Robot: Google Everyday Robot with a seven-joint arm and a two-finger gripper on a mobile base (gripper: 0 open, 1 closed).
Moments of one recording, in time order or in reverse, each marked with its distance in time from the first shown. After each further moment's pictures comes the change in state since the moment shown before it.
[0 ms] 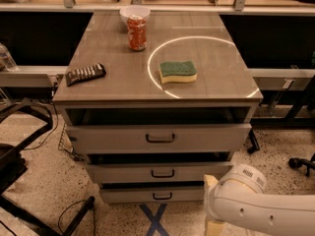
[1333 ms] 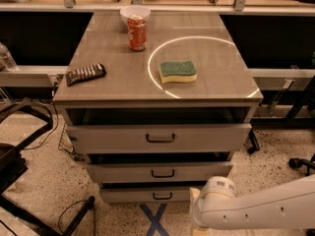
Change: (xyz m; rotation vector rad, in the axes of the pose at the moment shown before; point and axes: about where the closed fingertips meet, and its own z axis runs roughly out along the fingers) arm -0.032 0.026 0.112 -0.084 -0.073 -0.013
